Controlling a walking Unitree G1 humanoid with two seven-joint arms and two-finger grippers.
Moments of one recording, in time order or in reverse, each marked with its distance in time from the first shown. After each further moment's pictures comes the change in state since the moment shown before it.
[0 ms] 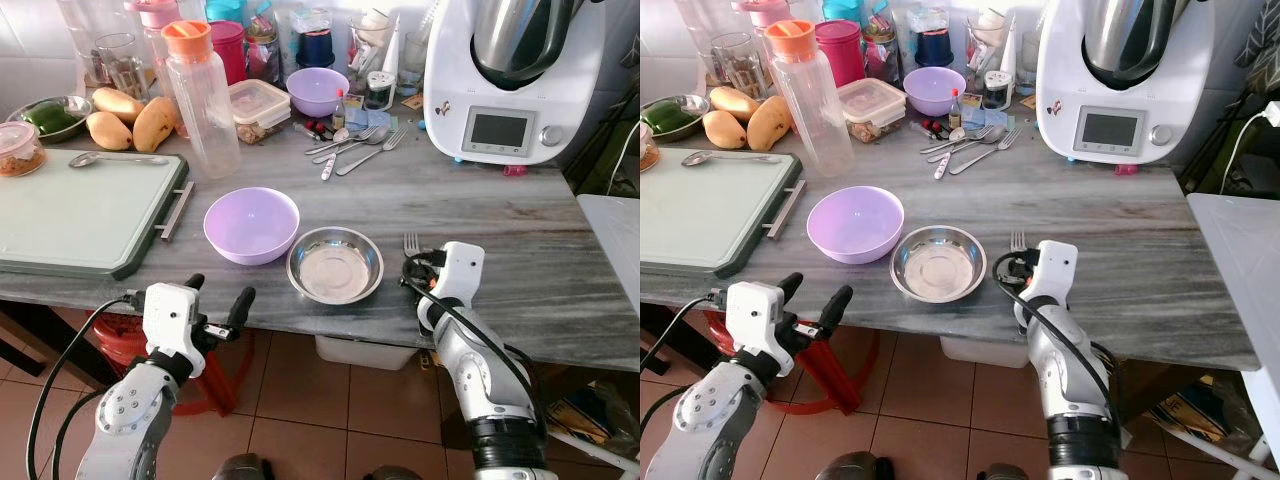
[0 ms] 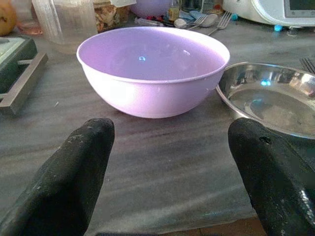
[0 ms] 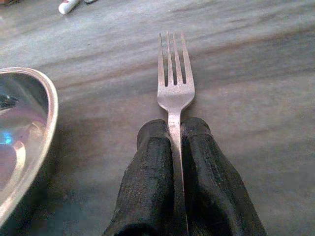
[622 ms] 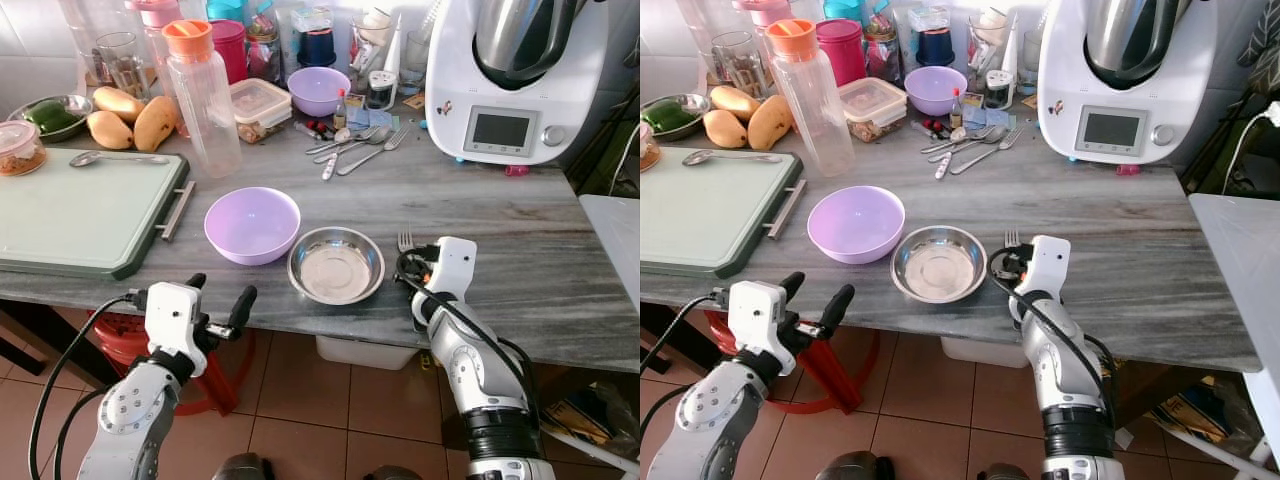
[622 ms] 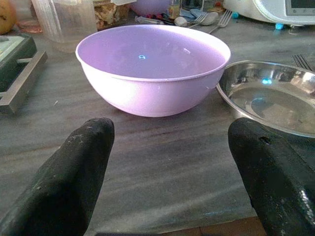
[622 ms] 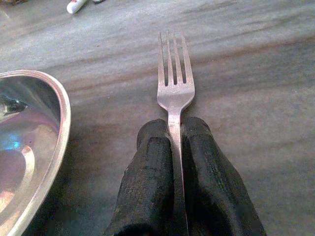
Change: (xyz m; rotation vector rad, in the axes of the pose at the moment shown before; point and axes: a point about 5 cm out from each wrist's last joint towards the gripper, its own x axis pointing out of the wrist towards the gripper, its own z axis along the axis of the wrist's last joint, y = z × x) left arm 0.001 -0.001 -0.001 0.001 0.005 0.000; right arm 0.005 0.005 0.002 -0.003 0.002 0.014
